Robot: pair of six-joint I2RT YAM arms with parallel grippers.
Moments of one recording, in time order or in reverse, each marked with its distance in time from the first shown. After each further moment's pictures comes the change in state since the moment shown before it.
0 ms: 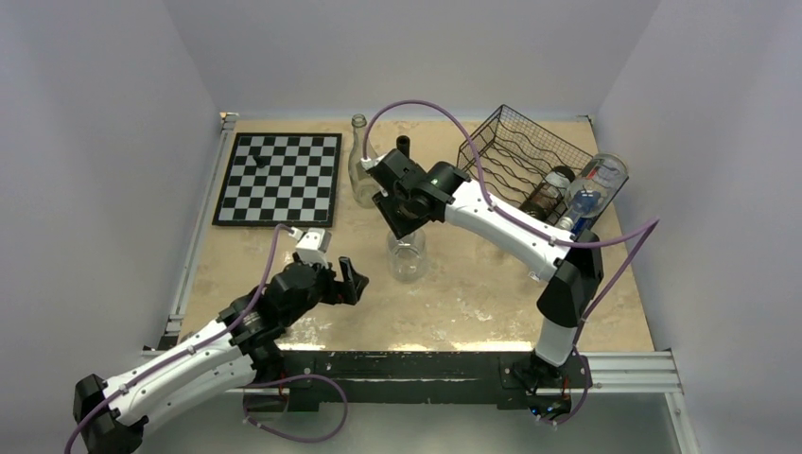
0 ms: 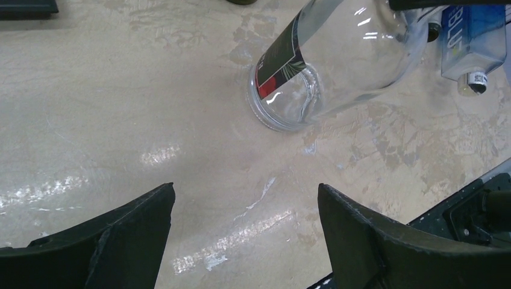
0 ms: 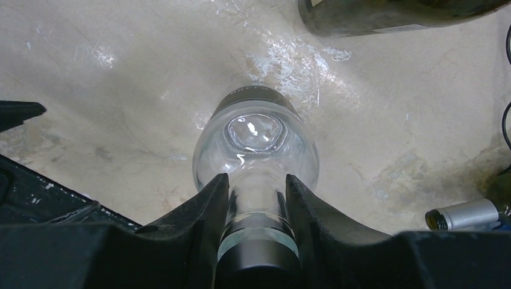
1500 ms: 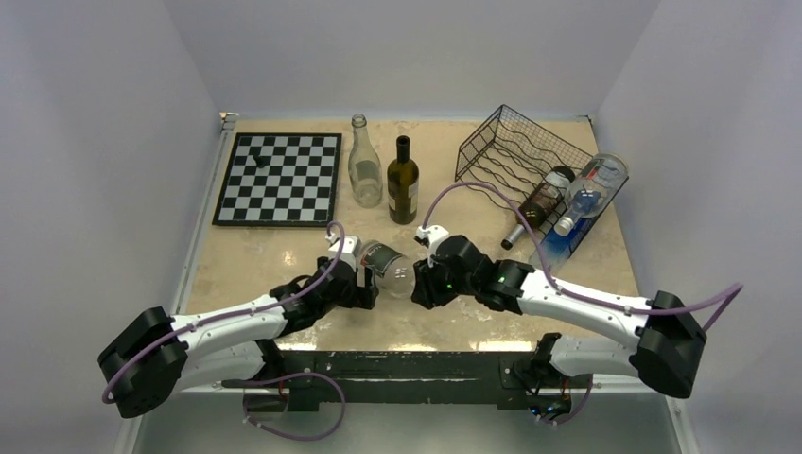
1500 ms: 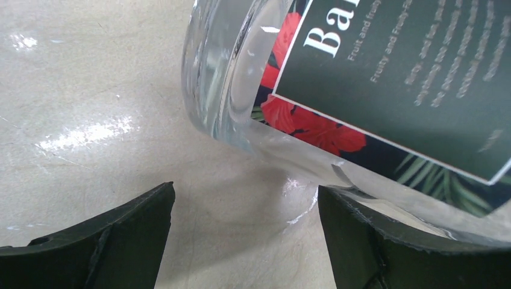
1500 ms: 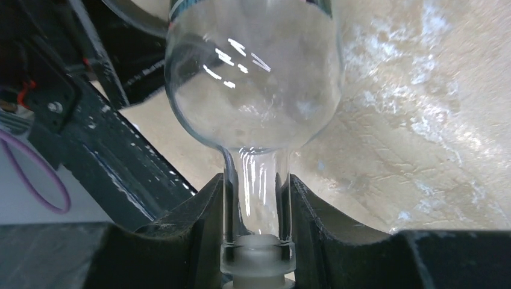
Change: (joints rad) left arm -0.006 0.486 -0.072 0.311 0.008 0.016; right arm 0.055 -0.651 -1.067 0.732 -0.260 0.221
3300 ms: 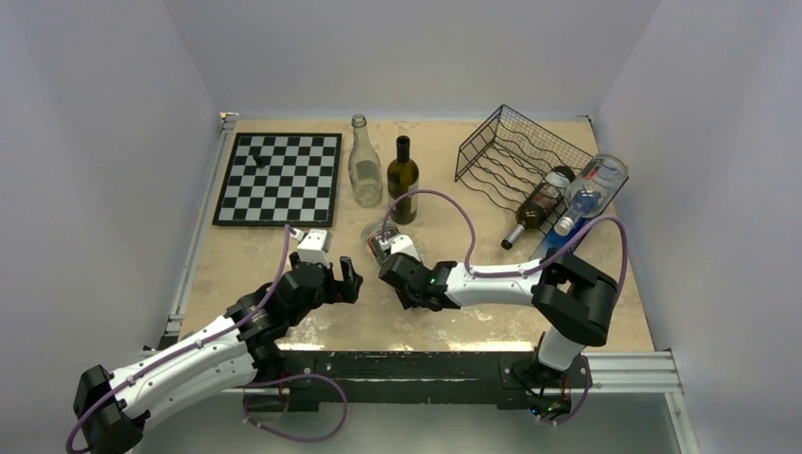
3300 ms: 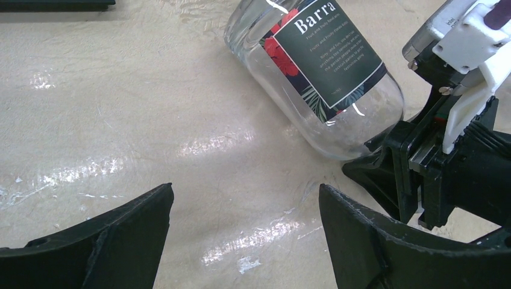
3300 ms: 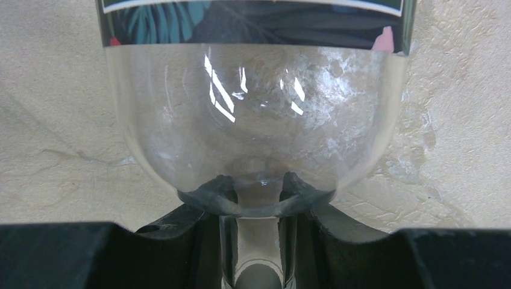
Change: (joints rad) left arm 0.000 -0.422 0.055 -0.318 -0.114 -0.003; right arm 0.158 0.525 0.190 0.006 0.462 0.067
